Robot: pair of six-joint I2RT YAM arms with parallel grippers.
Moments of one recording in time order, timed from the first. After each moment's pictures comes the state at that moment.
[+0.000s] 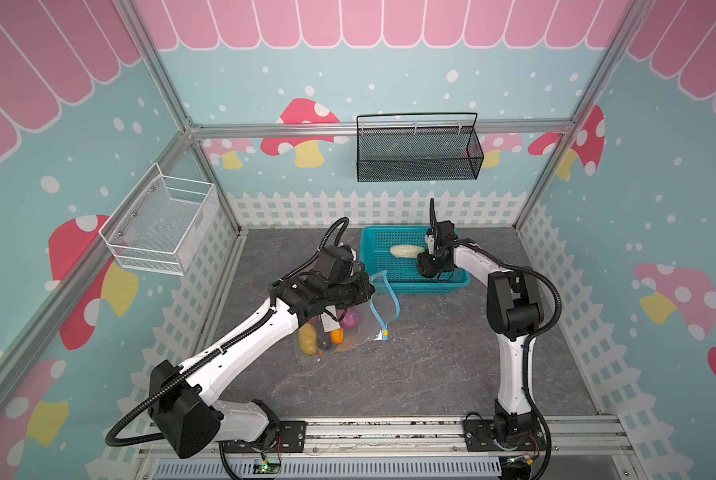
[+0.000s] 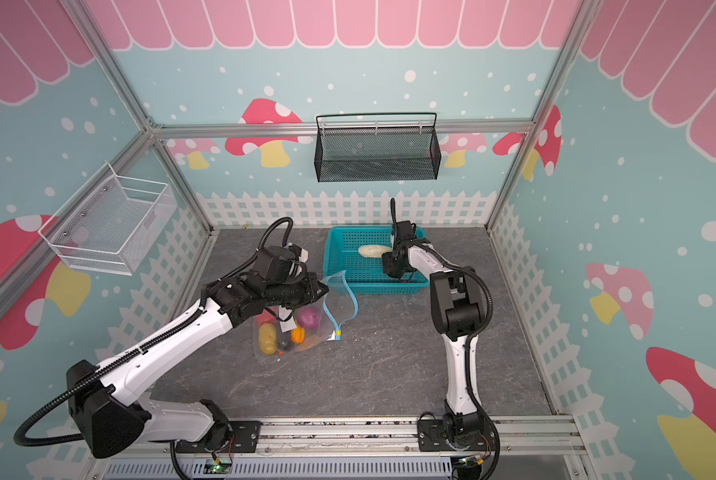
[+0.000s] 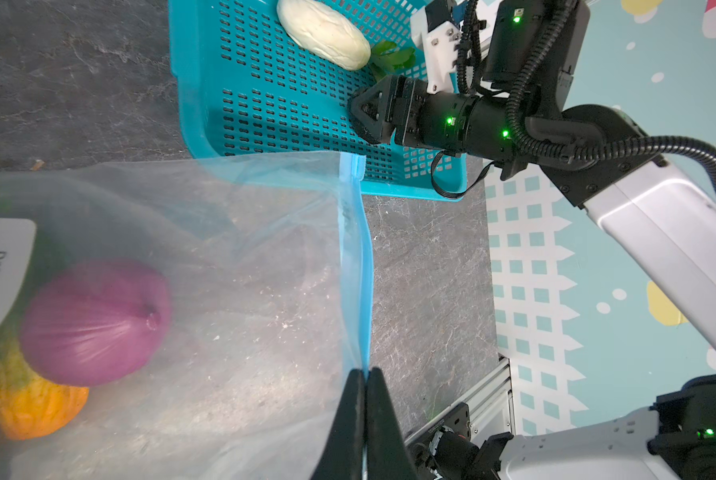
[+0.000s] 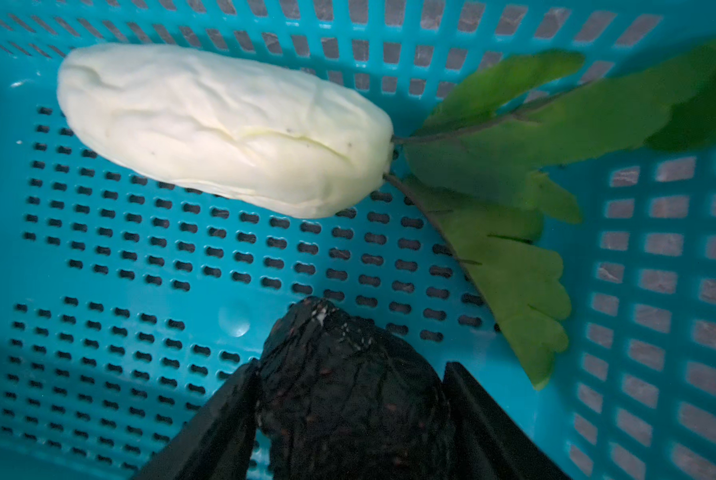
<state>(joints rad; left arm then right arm) -0.65 1.36 1.24 -0.59 0.19 -0.86 0.24 2.19 1.71 -0.57 -0.07 0.12</state>
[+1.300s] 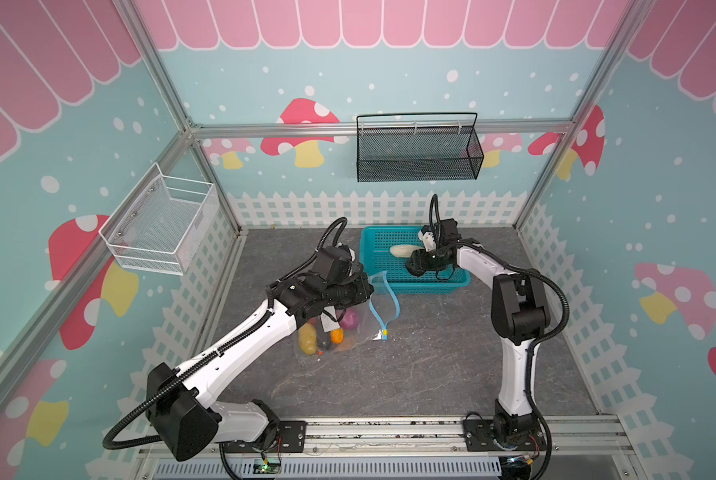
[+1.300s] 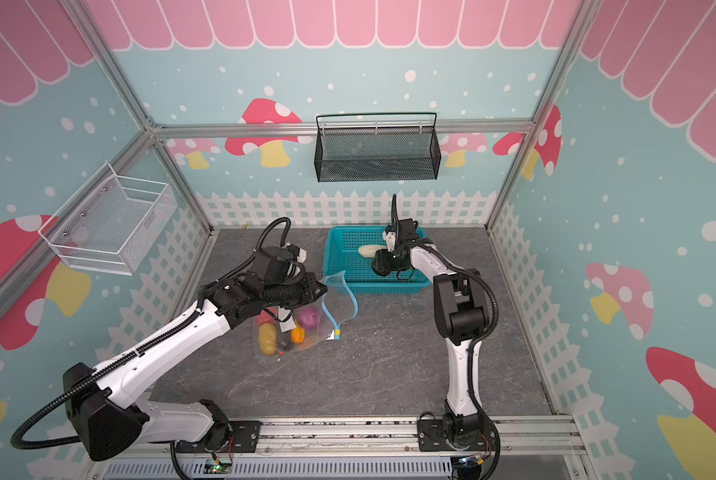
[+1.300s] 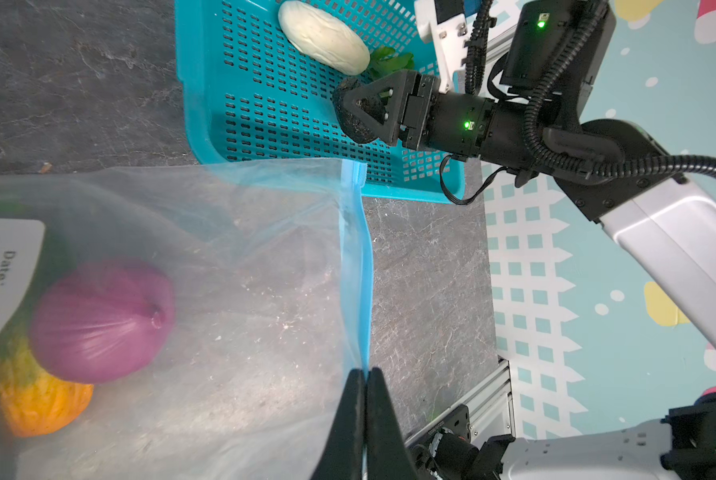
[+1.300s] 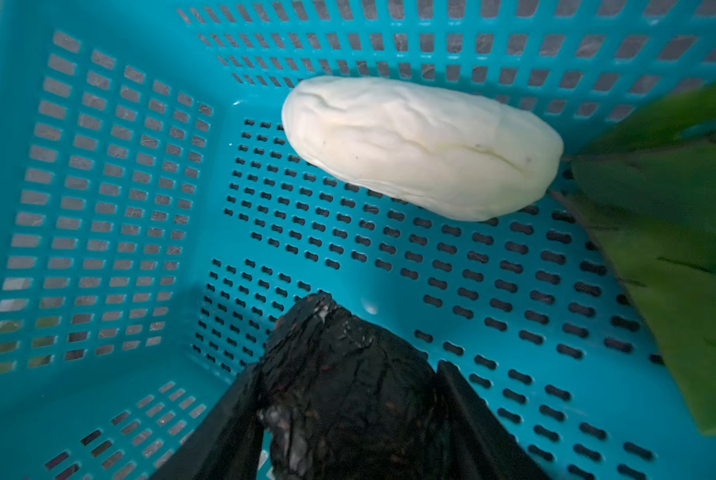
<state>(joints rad) -0.65 1.34 1.24 -0.59 0.18 -0.86 0.23 2.12 1.66 -0.52 -0.35 0.15</state>
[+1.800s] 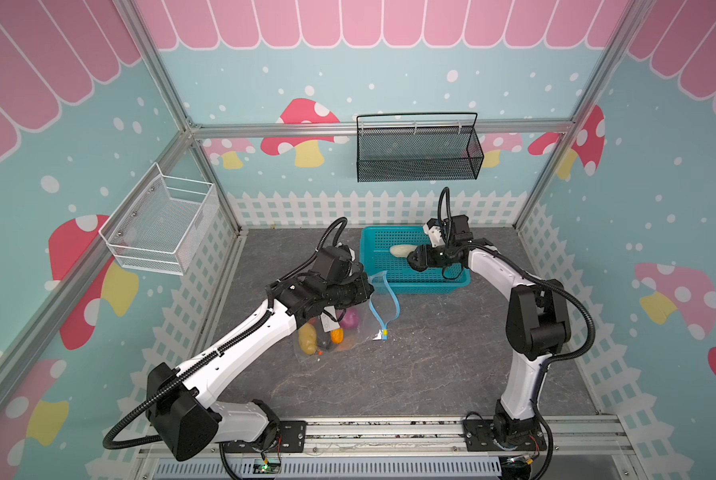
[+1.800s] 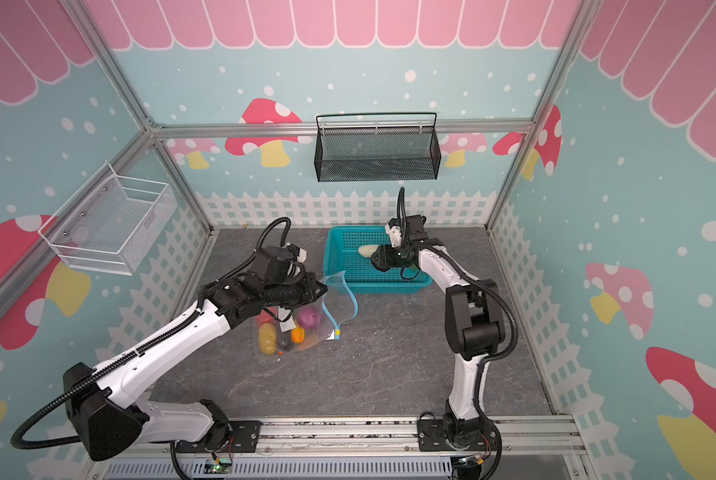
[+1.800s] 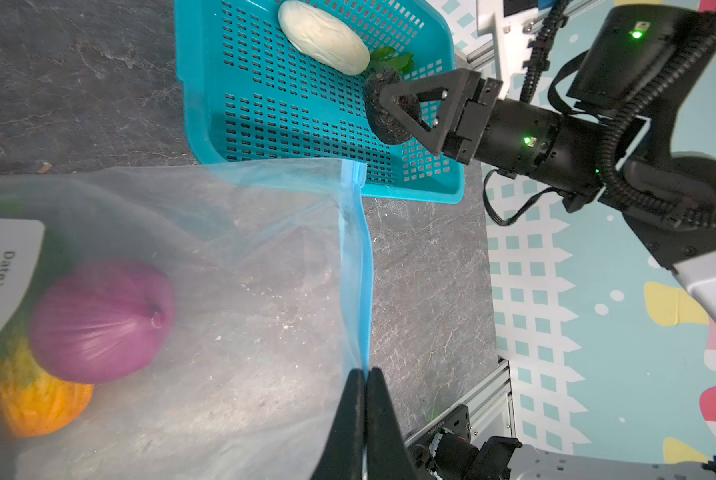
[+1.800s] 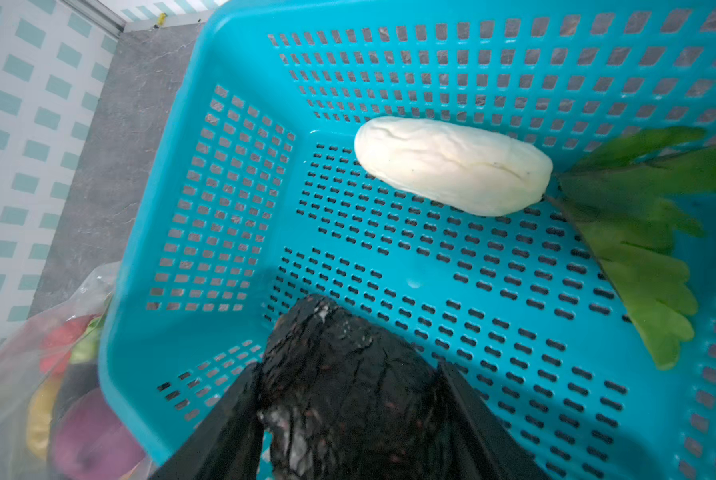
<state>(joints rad) -0.65 1.34 1.24 -0.58 0.18 -0.86 0.23 1.91 1.52 -0.48 -0.42 0.16</state>
